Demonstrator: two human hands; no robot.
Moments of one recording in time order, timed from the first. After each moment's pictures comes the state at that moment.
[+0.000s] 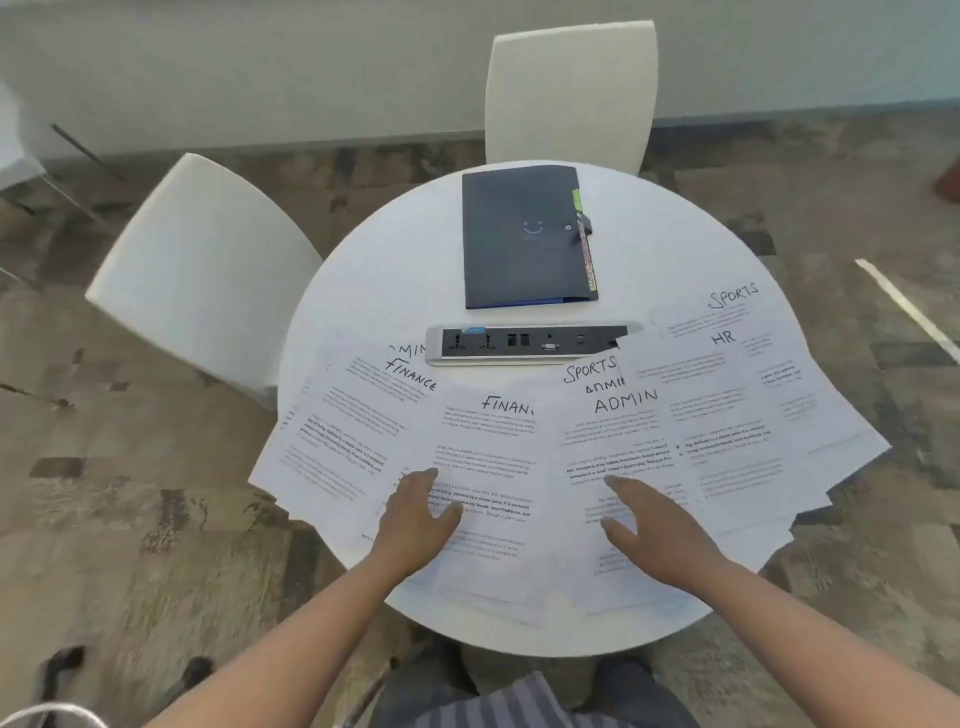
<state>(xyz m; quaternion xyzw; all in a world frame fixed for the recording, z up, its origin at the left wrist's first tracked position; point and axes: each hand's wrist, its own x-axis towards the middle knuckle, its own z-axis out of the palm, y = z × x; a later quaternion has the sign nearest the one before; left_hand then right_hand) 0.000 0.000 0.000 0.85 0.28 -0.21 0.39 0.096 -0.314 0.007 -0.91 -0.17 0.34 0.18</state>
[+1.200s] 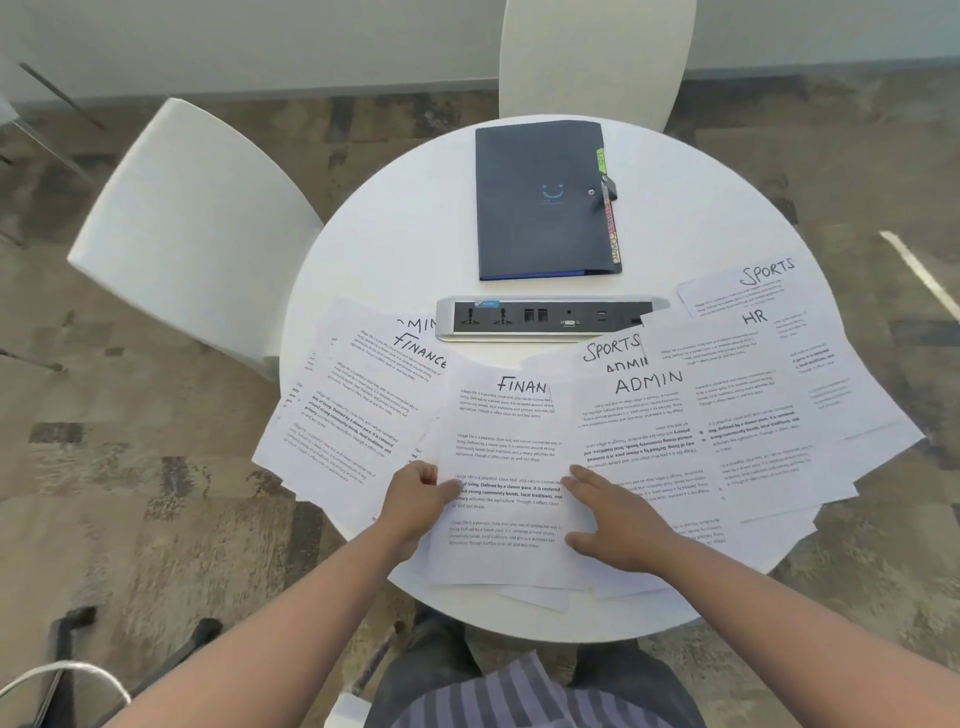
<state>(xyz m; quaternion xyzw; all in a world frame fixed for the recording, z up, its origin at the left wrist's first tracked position) 0.011 0.021 -0.021 0.65 0.47 -0.19 0.57 0.094 -0.254 -0.025 -0.86 -0.24 0.44 0.13</state>
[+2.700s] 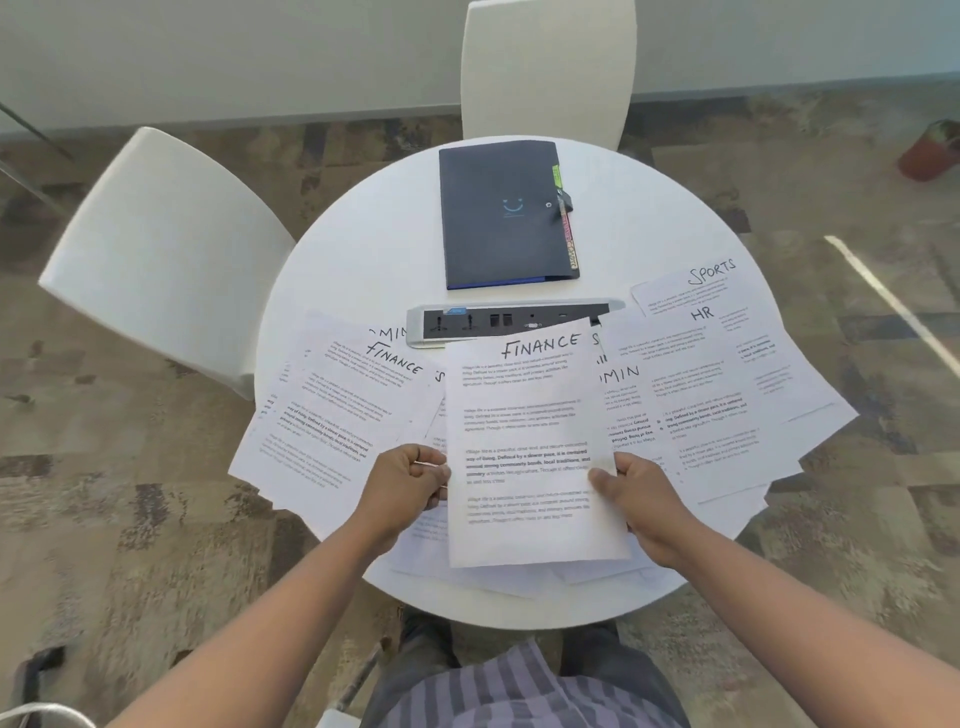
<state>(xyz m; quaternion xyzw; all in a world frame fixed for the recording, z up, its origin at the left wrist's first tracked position) 0.021 0.002 0.027 0.68 0.37 -0.17 0.61 0.092 -0.288 0.024 -0.71 0.20 0.36 0.57</state>
